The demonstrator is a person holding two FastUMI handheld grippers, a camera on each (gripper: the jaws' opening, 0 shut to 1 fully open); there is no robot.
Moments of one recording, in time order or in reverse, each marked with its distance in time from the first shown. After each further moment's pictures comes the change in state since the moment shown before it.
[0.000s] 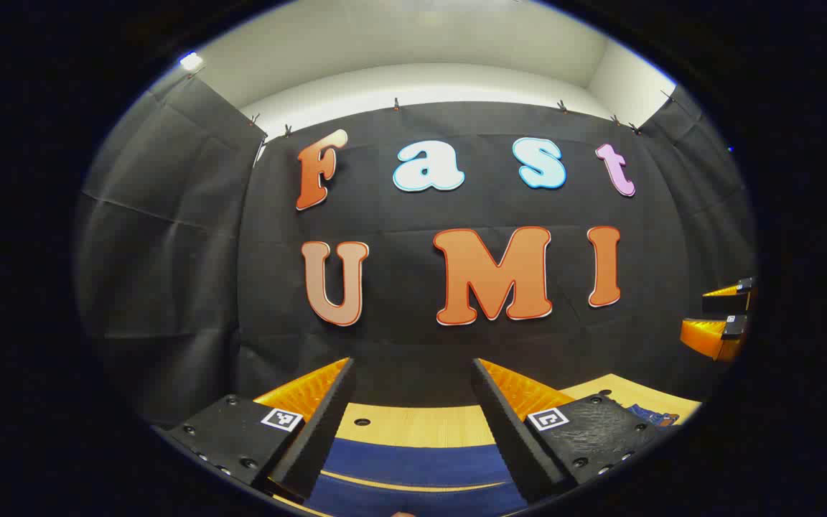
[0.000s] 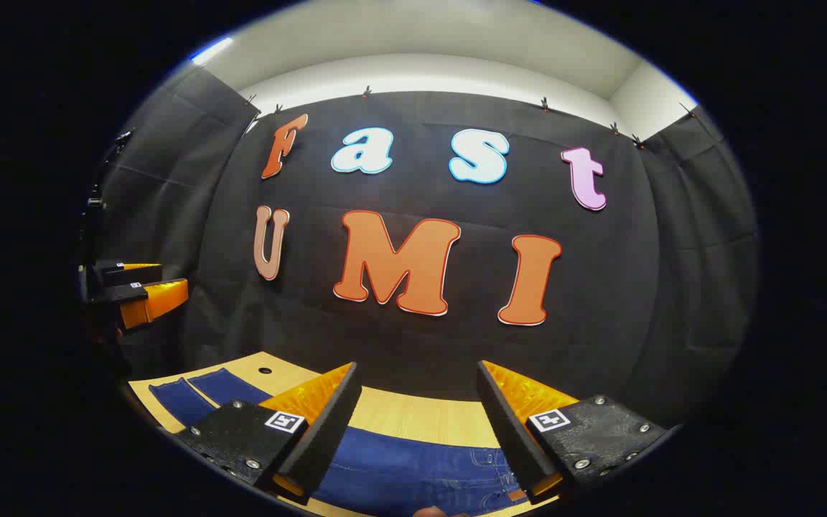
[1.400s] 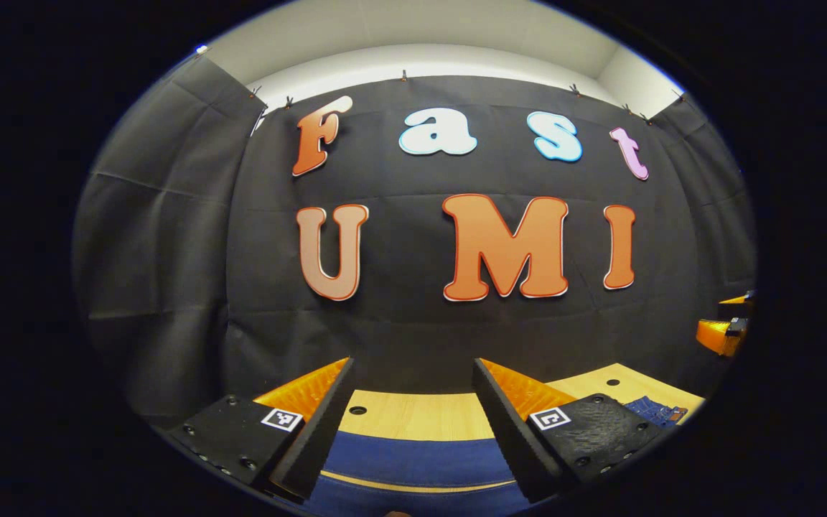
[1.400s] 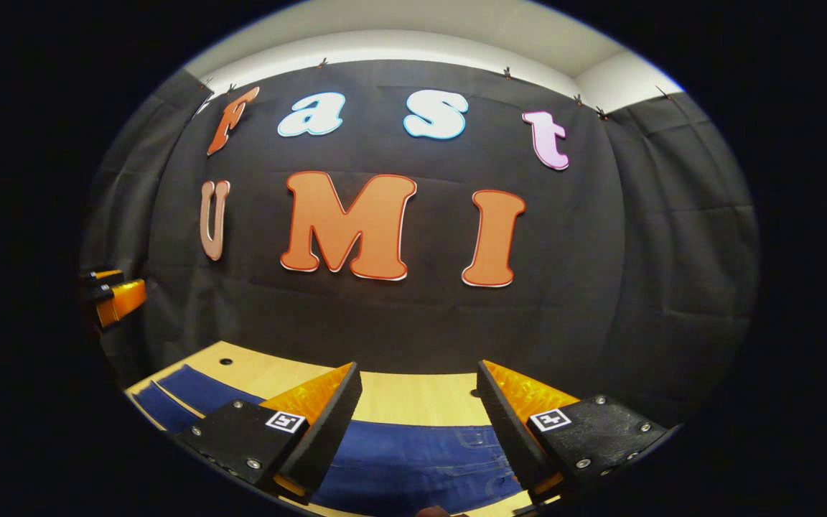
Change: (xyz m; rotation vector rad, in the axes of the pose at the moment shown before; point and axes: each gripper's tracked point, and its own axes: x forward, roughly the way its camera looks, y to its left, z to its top) left arm 0.059 0.039 -0.062 -0.035 0.106 -0.025; right arm 0.036 -0.033 -0.050 -0.002 0.123 -0.229
